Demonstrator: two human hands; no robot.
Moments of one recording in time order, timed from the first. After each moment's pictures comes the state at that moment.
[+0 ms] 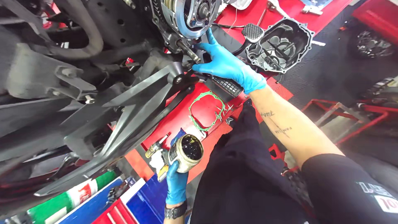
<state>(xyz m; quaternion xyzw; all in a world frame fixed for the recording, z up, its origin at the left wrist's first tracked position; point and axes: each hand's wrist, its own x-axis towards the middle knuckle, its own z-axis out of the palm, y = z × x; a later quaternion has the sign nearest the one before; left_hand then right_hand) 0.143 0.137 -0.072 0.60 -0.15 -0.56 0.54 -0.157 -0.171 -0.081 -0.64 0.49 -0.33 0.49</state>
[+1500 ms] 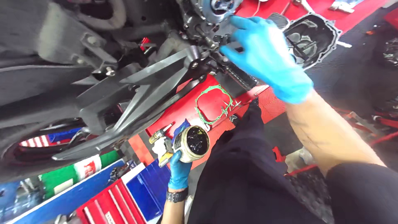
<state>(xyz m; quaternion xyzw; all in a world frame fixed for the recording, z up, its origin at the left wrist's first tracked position) 0.135 0.140 -0.063 0.53 -0.16 -0.61 0.56 -0.187 -0.134 -0.028 -0.78 0.55 -0.22 0.19</state>
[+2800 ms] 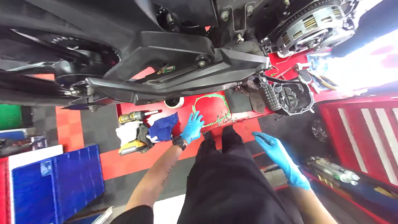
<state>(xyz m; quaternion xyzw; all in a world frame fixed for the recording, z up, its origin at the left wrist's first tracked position) 0.161 0.078 -0.252 0.58 -0.74 -0.32 -0.11 -0.222 0.064 -0.125 -0.57 0.60 -0.11 0.55</state>
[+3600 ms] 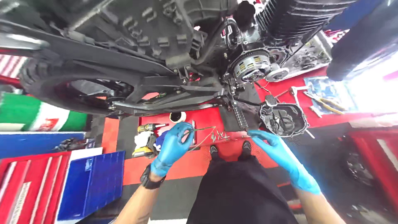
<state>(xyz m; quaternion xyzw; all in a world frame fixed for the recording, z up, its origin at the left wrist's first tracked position) 0.077 0.056 0.029 0.68 -0.67 -0.18 0.24 -0.289 -0.044 -0.051 -0.67 0.42 -0.22 0.58</state>
